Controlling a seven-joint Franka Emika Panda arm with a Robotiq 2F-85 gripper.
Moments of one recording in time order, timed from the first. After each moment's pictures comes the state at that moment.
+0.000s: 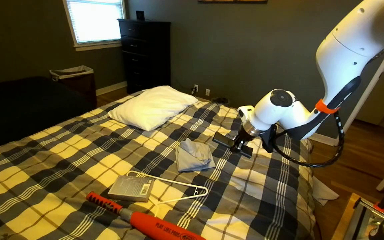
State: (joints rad) arm 0.01 0.29 -0.19 -2.38 -1.59 3.17 0.90
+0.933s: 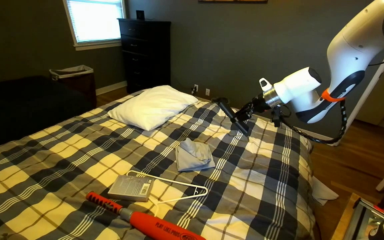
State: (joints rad) arm -0.24 0.36 -0.26 -2.19 -1.60 3.83 0.88
